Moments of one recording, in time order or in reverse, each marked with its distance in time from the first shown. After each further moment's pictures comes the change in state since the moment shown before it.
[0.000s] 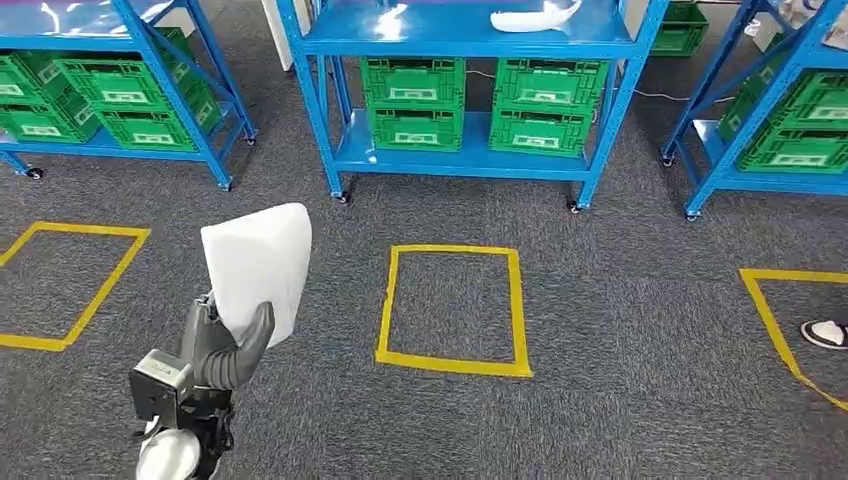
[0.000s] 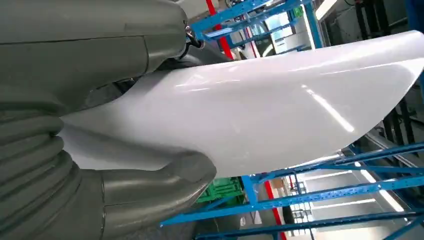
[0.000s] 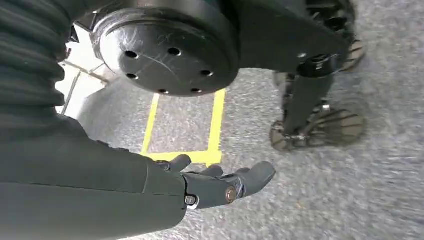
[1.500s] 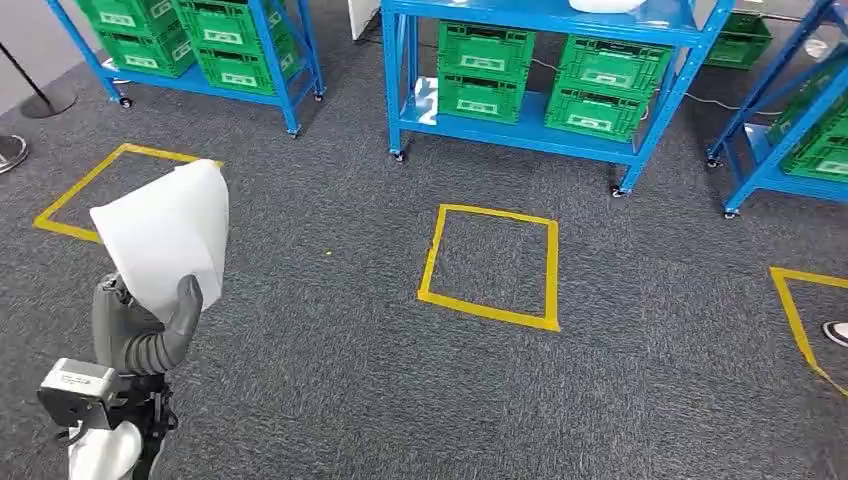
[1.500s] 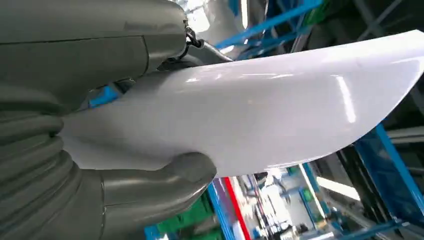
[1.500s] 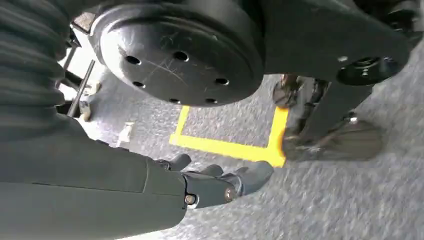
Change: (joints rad) left arm -0.008 0.063 0.140 -0.168 -0.116 0.061 -0.026; right arm 0.014 -0.003 0.024 0.000 0.031 0.027 -0.019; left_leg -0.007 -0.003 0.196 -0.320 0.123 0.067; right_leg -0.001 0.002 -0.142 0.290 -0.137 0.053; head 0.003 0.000
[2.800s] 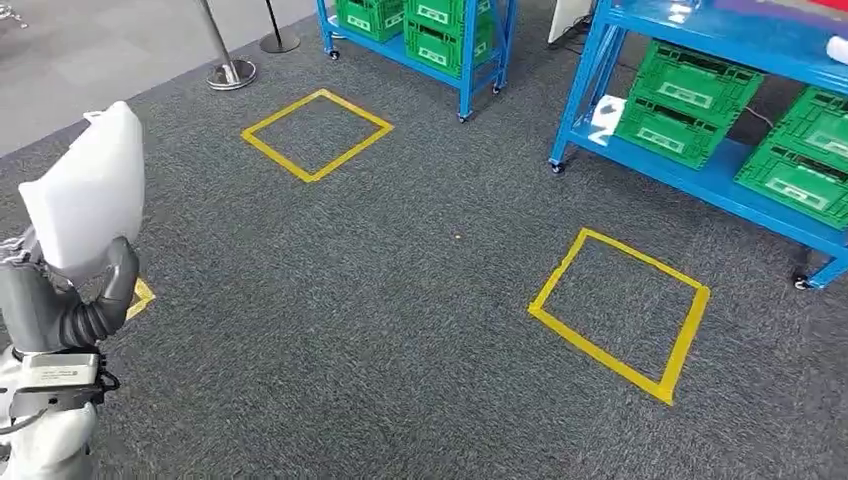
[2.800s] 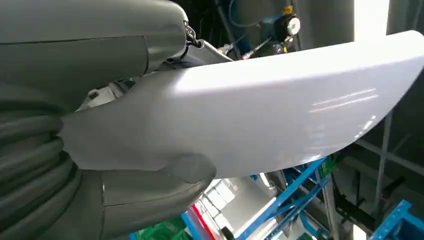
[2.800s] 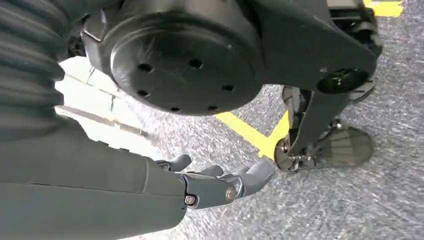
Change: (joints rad) left arm -0.089 0.173 0.053 -0.056 -0.173 0.184 0.004; right arm 0.002 0.016 -0.011 0.000 -0.029 -0.011 0.003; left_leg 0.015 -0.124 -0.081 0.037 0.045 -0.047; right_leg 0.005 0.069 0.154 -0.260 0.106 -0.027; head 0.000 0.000
